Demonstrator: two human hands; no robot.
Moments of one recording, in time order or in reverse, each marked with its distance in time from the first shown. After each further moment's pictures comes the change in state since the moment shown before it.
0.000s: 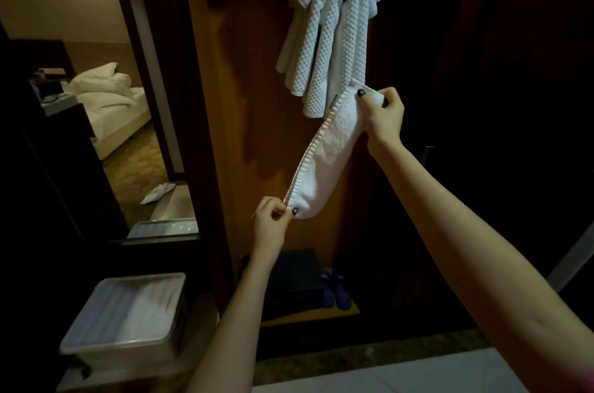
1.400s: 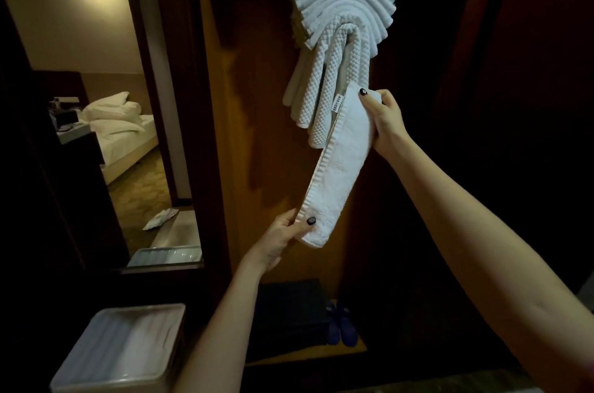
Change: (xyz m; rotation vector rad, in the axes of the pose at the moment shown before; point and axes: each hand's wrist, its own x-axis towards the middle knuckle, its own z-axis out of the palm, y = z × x) left_hand 0.037 0.047 -0.025 -0.632 -0.605 -0.304; right_hand 0.039 -0.043 0.014 0.272 -0.281 0.119
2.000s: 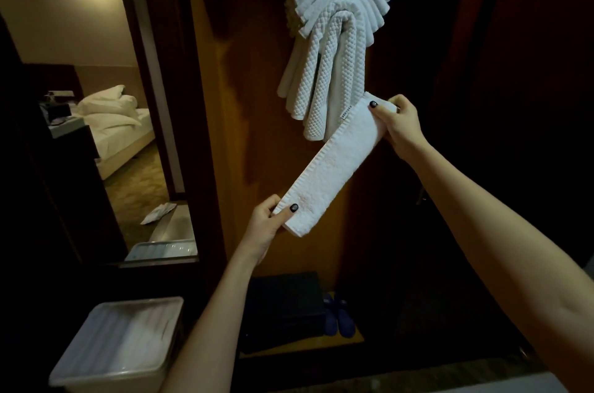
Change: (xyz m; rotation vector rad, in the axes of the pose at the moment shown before) left_hand 0.008 -0.013 -0.015 0.080 0.201 0.152; right_hand 0.002 0.012 -0.050 -0.351 0.055 -0.073
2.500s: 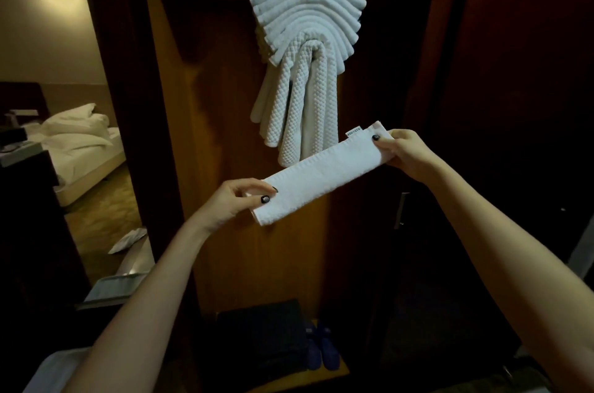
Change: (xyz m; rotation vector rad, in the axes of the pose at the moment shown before) left_hand 0.087 0.085 -0.011 0.345 -0.255 0.092; right_hand 0.042 0.000 -0.073 -0.117 -0.191 0.185
